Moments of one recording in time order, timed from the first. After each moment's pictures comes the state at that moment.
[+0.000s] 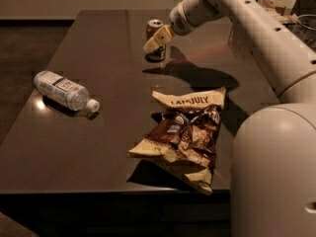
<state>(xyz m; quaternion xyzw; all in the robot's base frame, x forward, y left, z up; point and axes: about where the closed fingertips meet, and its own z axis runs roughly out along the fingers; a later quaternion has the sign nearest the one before) 0.795 -0.045 0.909 -0.44 0.80 0.14 0.40</state>
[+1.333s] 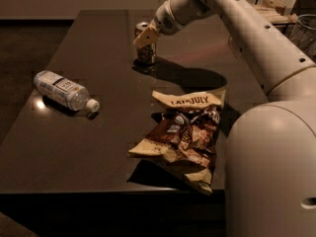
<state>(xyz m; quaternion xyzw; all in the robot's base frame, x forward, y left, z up) 0.773 0.008 0.917 -0.48 0.76 0.19 0.39</state>
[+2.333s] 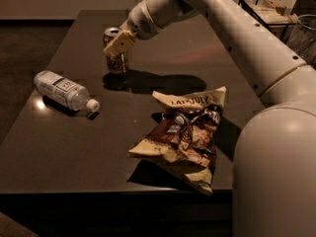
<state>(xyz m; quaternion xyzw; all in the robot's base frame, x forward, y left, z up) 0.700 0.091 0.935 -0.57 0.68 0.27 0.37</state>
